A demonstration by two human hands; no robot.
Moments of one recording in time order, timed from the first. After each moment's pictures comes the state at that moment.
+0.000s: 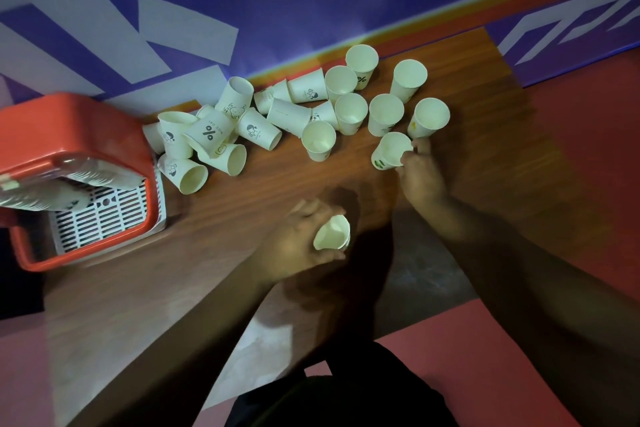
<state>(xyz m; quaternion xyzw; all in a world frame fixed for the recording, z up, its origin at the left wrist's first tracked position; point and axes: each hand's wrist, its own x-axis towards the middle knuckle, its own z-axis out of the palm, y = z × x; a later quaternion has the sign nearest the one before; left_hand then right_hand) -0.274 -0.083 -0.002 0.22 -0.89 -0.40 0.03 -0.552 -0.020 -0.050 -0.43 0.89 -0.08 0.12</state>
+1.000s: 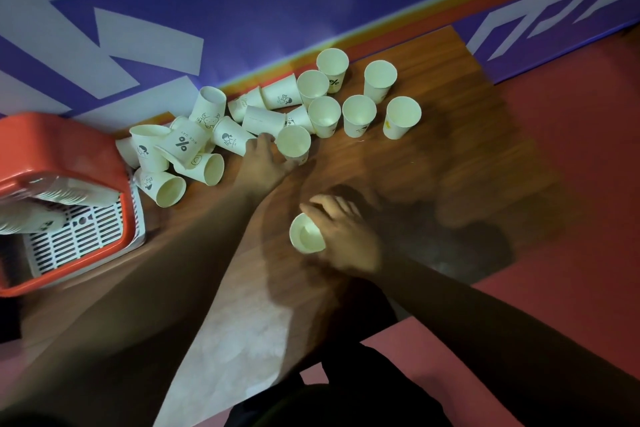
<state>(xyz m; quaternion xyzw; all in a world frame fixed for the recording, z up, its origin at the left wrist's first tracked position) -0.349 -0.175 -0.014 0.49 -0.79 -0.37 0.06 -0.436 0.024 -0.013 -0.65 0.72 -0.16 0.20</state>
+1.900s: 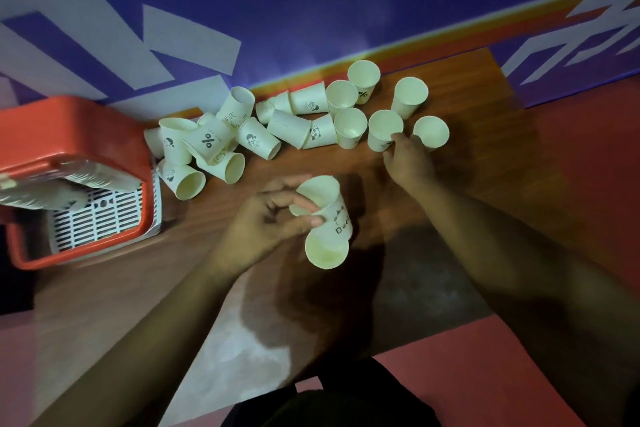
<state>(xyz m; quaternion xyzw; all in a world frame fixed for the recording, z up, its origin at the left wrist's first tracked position) -0.281 -0.105 0.064 0.33 -0.69 -0.63 0.16 -0.580 -0.078 -0.042 -0.41 0.89 -0.10 0.16</state>
